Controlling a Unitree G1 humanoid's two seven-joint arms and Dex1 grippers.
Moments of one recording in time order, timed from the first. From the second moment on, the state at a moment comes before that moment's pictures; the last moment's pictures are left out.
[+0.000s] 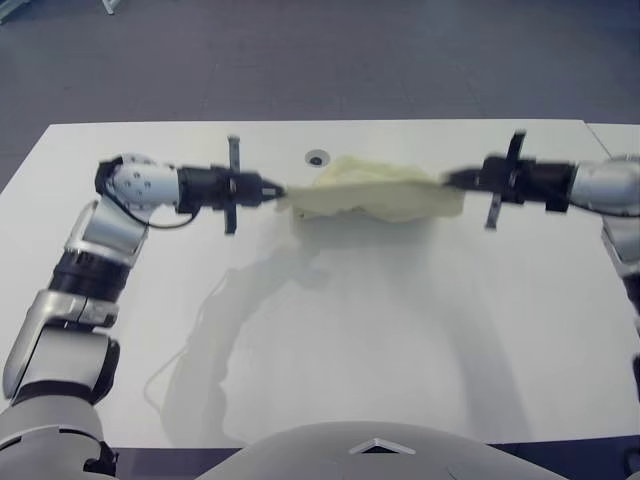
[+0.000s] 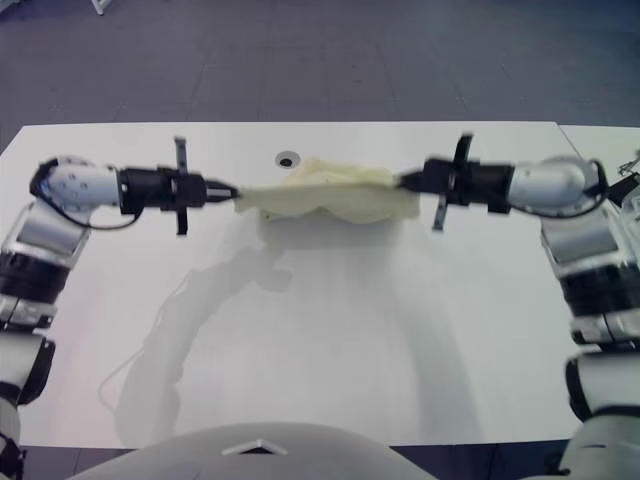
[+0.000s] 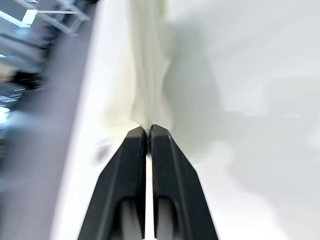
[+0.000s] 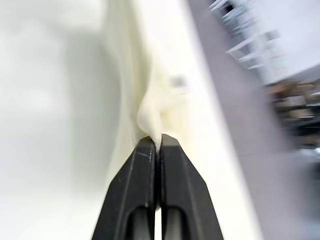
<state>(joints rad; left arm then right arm) -0.48 0.84 -0.36 0.14 -0.11 -0.31 -1.16 -0.38 -1.07 0.32 0.09 0.24 -0.19 1.05</state>
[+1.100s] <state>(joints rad) -0.51 0.69 -0.32 -0.02 -0.25 0.11 -0.96 0.38 -1.29 -0.14 -0.66 0.37 0.39 0.99</state>
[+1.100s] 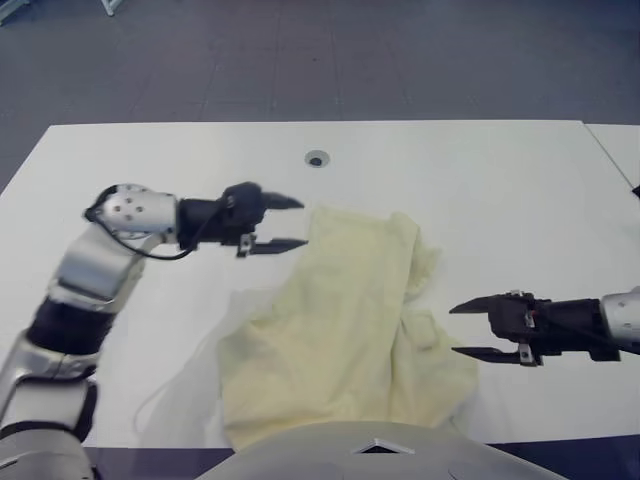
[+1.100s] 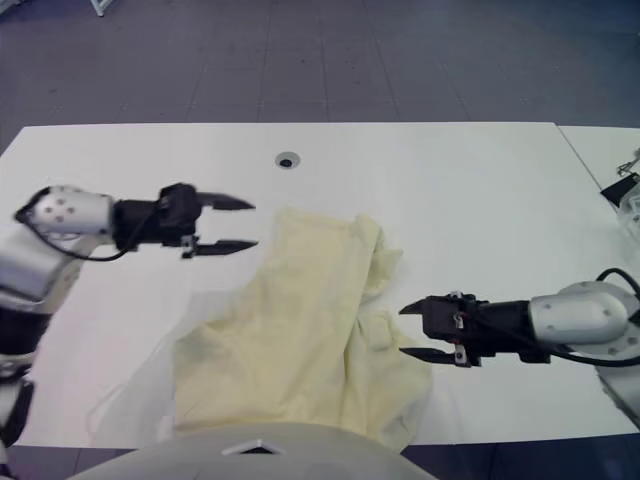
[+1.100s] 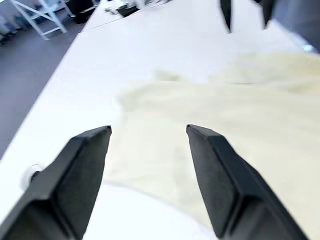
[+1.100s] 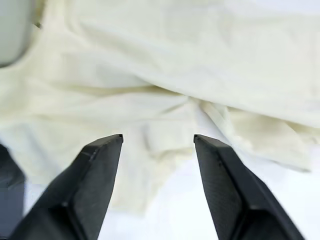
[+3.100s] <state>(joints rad) -0.86 0.39 -0.46 1.04 0.44 -0.67 -0.45 -0.68 -0.48 0.25 0.63 -0.09 0.35 0.53</state>
